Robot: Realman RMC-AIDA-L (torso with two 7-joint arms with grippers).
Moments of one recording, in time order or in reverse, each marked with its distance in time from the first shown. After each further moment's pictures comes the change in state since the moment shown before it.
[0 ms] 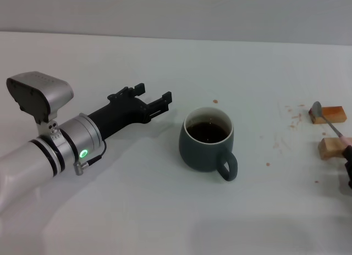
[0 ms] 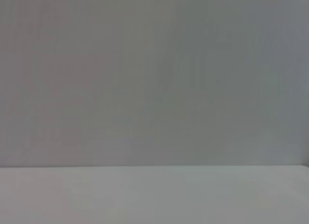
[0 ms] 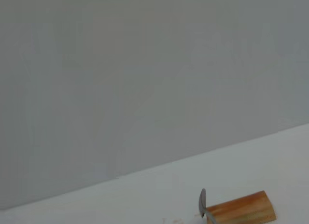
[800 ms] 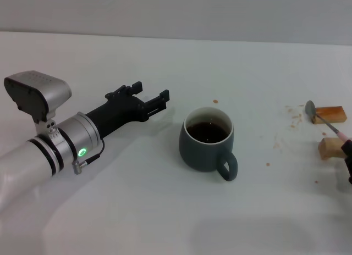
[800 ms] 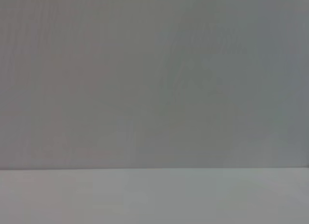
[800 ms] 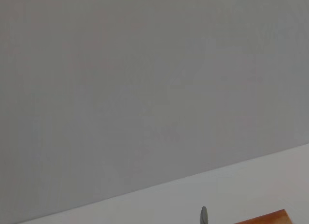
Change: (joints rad) left arm 0.001 0.000 -0.015 0.003 0.000 -0.002 0.008; right arm 0.001 -0.002 -0.031 -0.021 0.000 -0.047 0.027
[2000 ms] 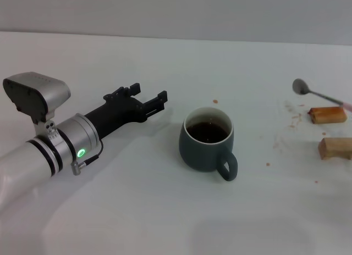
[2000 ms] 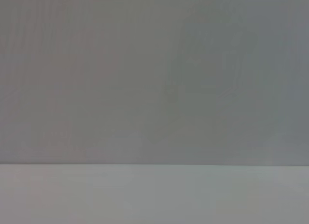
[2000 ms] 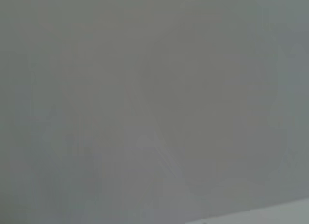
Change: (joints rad) left arm 0.003 0.000 -0.004 0.000 0.000 -0.014 -0.005; right arm -0.018 -0.002 -0.101 -0.493 -0.170 -0.121 0.587
